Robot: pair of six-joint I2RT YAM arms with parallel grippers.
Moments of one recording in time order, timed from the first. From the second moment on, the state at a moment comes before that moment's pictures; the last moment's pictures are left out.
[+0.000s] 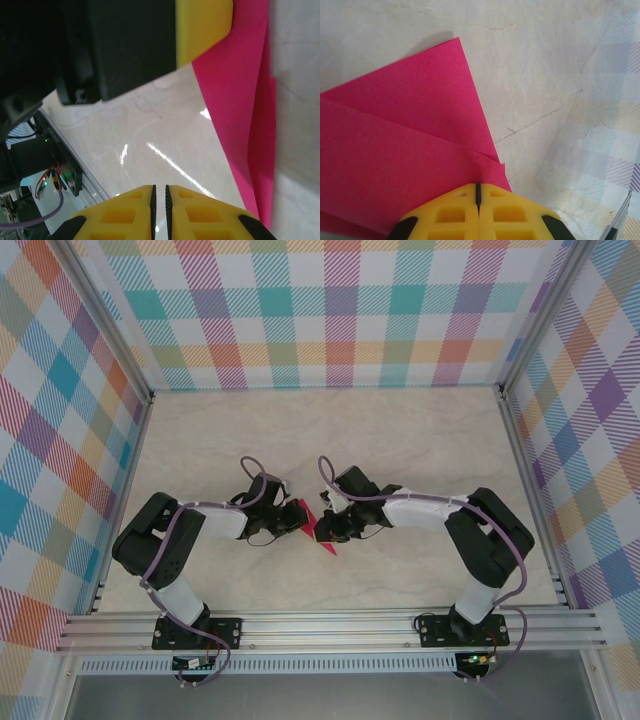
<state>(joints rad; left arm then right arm) -0.51 1.69 0.65 0.16 0.44 -0.84 0.77 1.74 0.95 -0.27 -0.63 0.63</state>
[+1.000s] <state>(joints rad) -0.52 1.51 0.67 -0.02 0.32 -0.84 0.71 1.90 0.92 -0.07 -0.70 0.71</state>
